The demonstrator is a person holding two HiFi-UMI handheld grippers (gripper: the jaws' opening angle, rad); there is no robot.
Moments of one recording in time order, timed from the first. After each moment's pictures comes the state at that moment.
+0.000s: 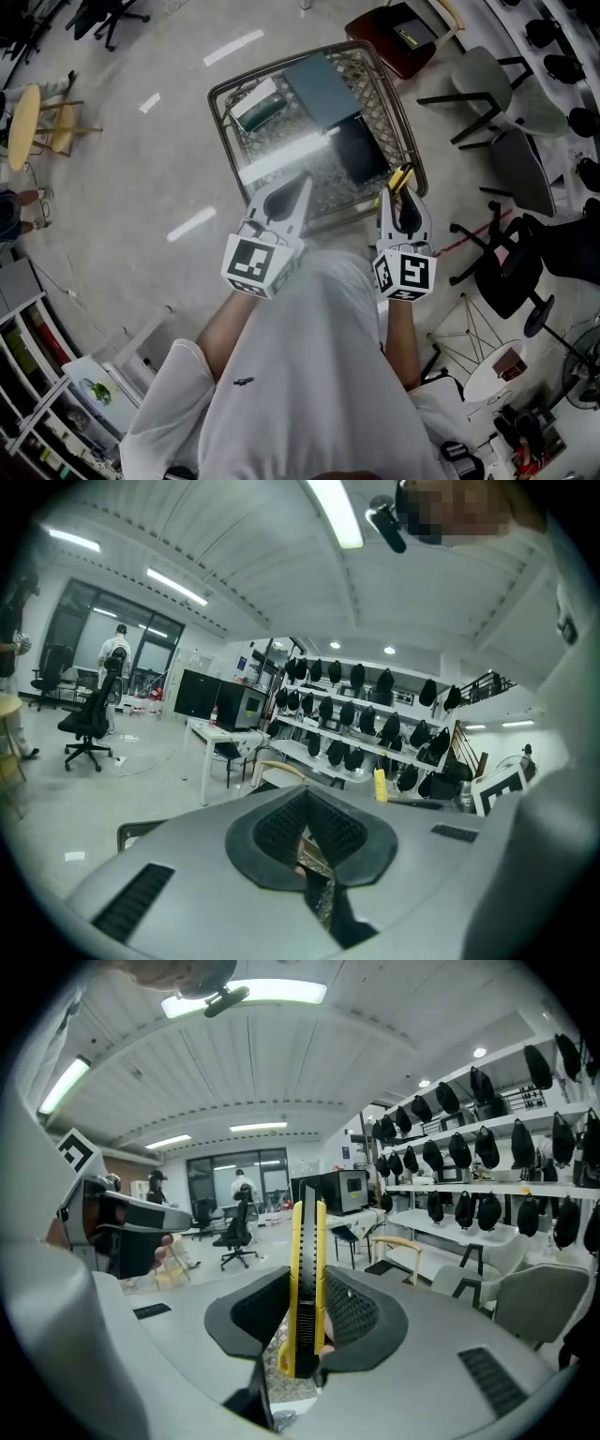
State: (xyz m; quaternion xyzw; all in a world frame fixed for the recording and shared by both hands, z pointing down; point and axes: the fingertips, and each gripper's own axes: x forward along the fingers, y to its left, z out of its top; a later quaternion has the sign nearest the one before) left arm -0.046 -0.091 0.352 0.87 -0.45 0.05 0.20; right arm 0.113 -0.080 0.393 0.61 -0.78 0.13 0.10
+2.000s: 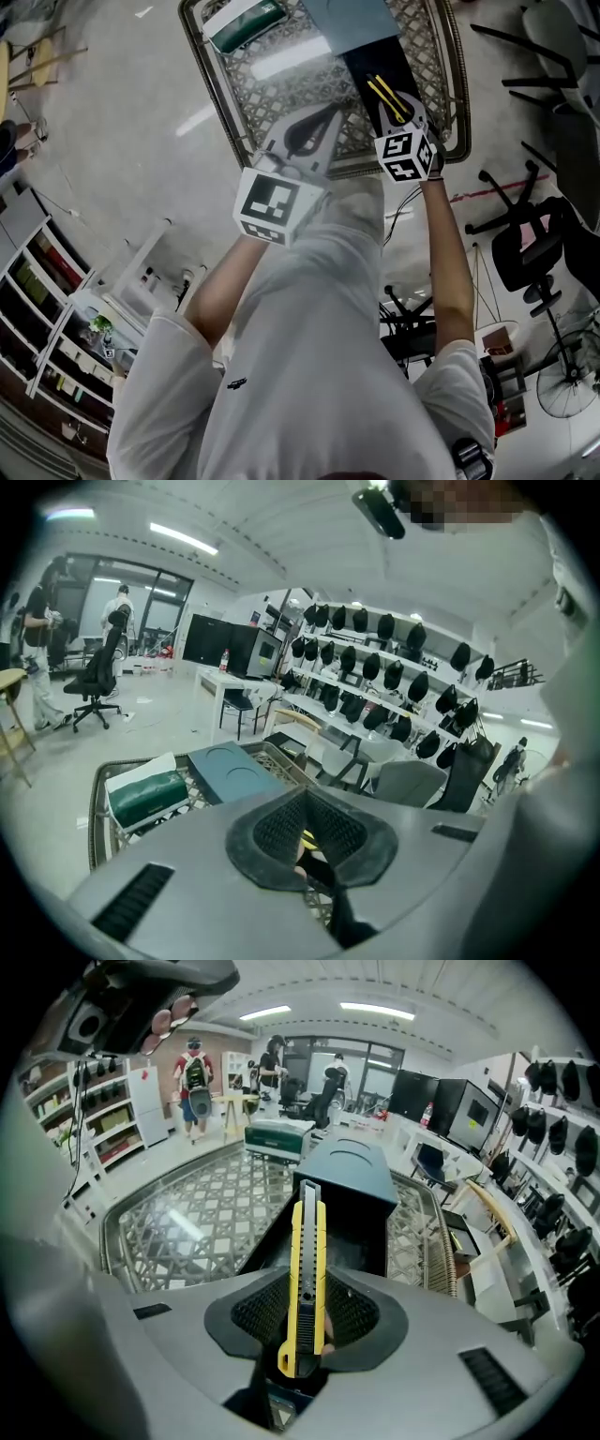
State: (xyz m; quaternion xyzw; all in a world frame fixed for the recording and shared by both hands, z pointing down) left arm 0.007 -0.154 0.534 0.83 -0.45 0.14 0.29; right arm 0.109 -0.163 0.733 0.33 -0.82 0.09 0.46
